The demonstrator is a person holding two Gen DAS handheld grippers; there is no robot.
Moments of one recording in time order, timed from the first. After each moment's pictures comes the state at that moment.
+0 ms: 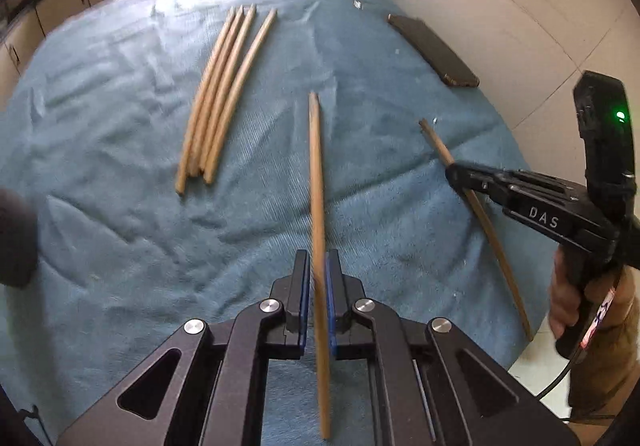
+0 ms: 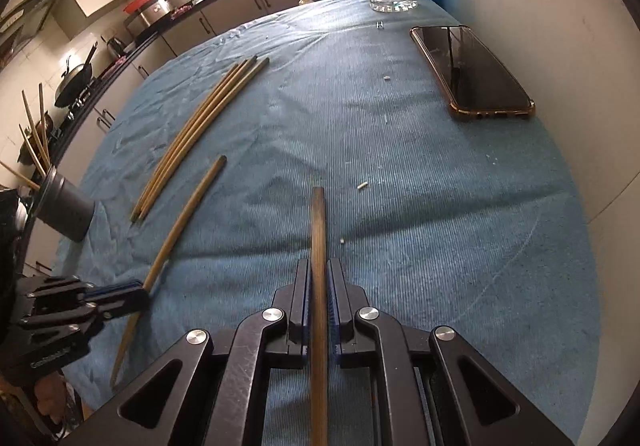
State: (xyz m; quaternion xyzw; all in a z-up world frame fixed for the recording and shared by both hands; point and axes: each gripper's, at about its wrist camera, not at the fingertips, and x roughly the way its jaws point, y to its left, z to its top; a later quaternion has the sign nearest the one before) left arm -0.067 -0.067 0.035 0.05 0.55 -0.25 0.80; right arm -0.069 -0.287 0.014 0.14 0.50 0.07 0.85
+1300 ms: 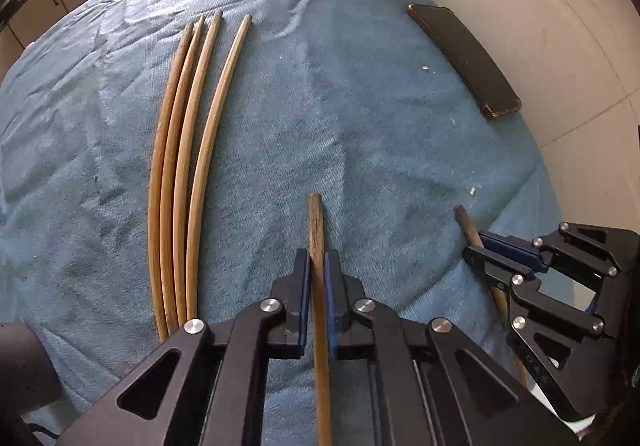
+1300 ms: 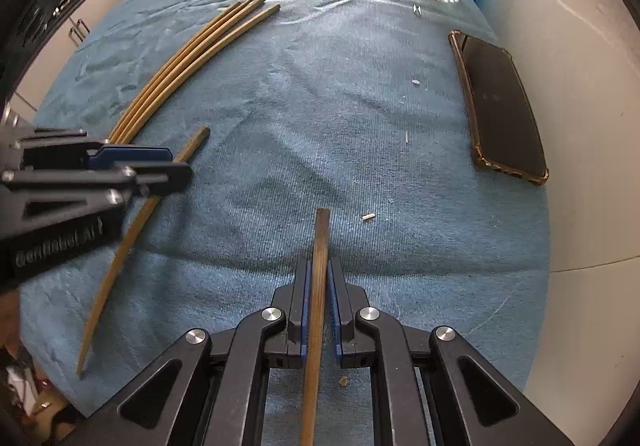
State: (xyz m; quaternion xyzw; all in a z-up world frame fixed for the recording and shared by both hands) left arm 0.040 -0.137 0.014 0.09 0.61 -0.25 0.75; right arm -0.023 -0.253 0.013 -0.02 0.60 0.05 0.80
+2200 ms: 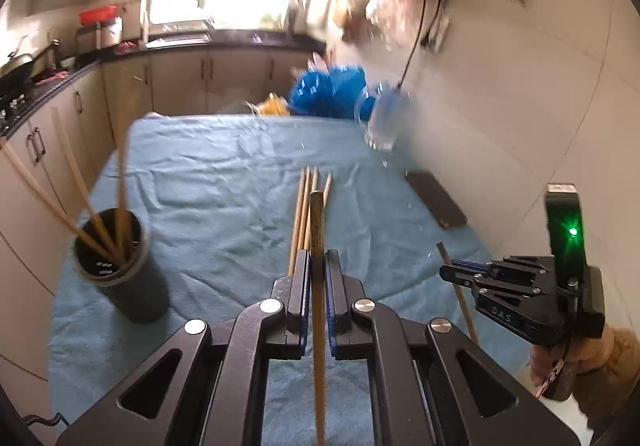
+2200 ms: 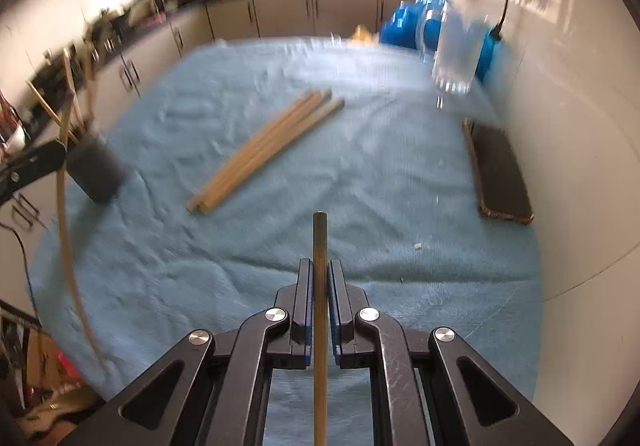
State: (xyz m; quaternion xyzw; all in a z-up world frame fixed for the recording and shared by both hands) left arm -0.103 0.025 0.150 -0.03 0.35 -0.20 0.91; right arm -0.099 -0.202 0.086 0.00 0.45 0.09 0.89
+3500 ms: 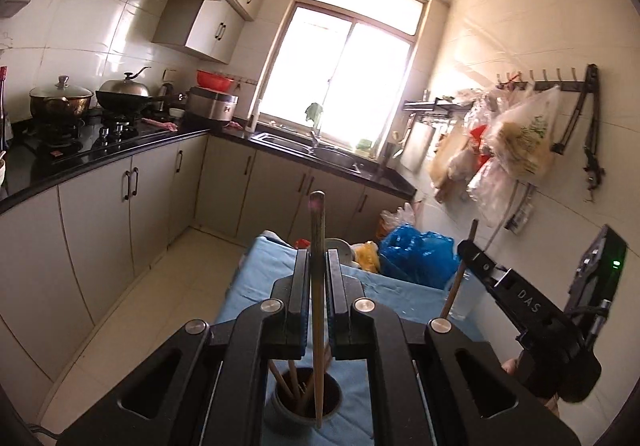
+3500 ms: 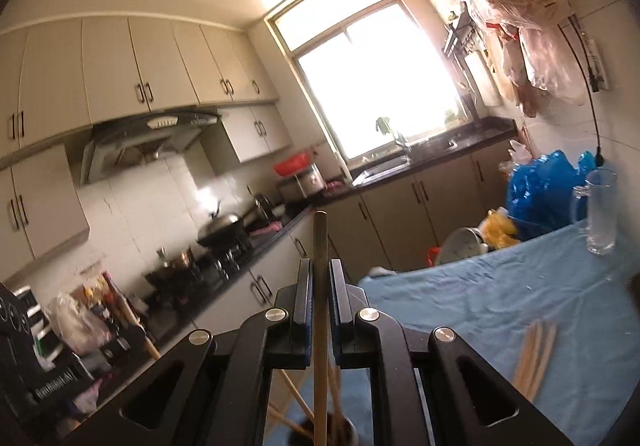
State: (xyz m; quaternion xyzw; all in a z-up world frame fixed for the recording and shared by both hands) left arm -0.078 0.223 0.262 -0.16 0.17 -0.05 0.97; right arm -0.013 -0.024 0.246 0.21 0.12 0.21 0.95
